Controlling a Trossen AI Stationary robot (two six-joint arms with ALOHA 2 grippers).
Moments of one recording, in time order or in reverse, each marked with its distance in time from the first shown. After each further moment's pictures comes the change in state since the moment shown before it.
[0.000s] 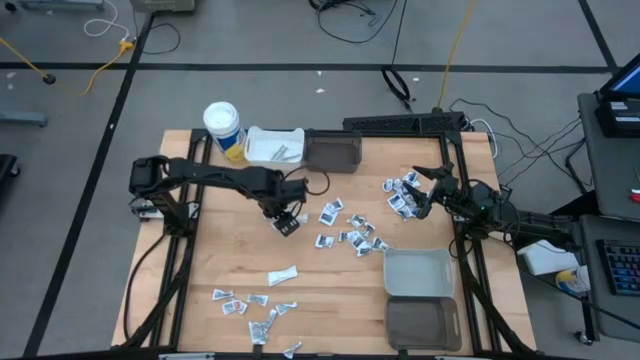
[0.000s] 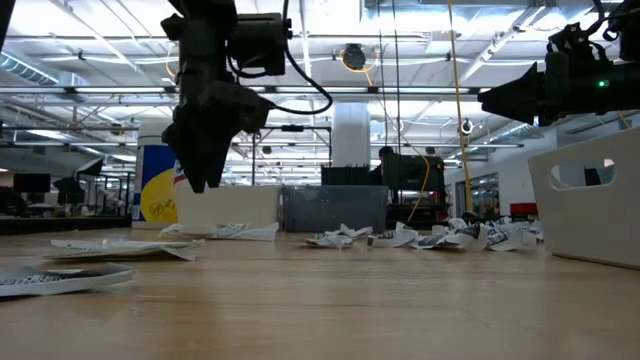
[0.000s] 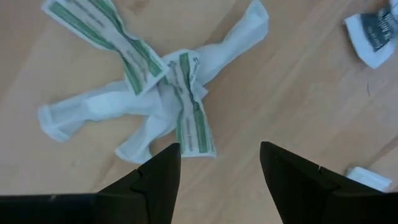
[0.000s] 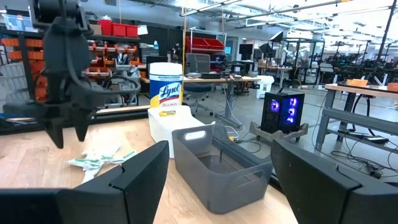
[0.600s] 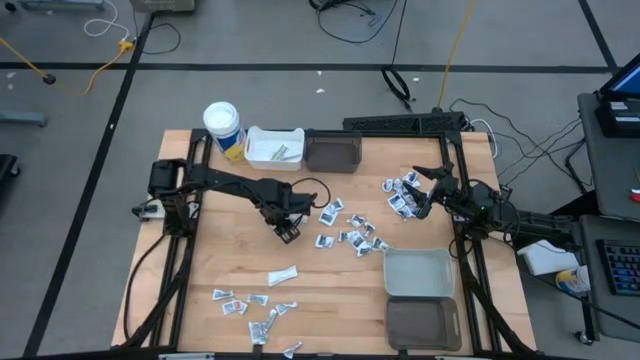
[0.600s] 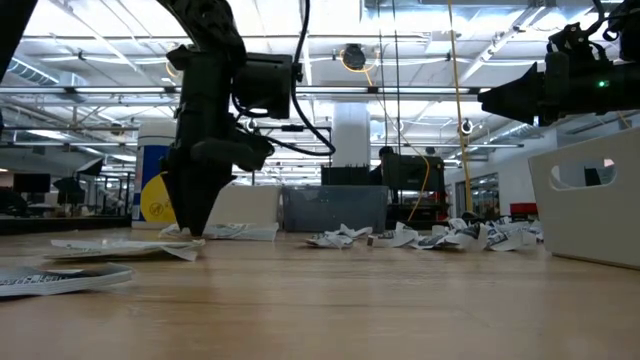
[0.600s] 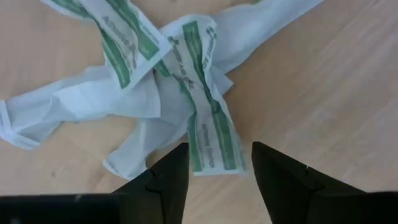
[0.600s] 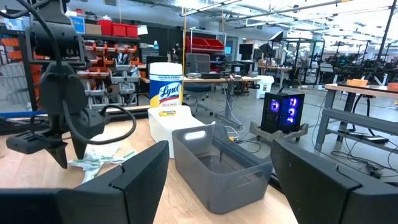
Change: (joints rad) left arm -0.029 0.141 -0.027 0.026 -0.045 -0.019; right arm 0.000 0.000 0.000 0.000 0.000 0.000
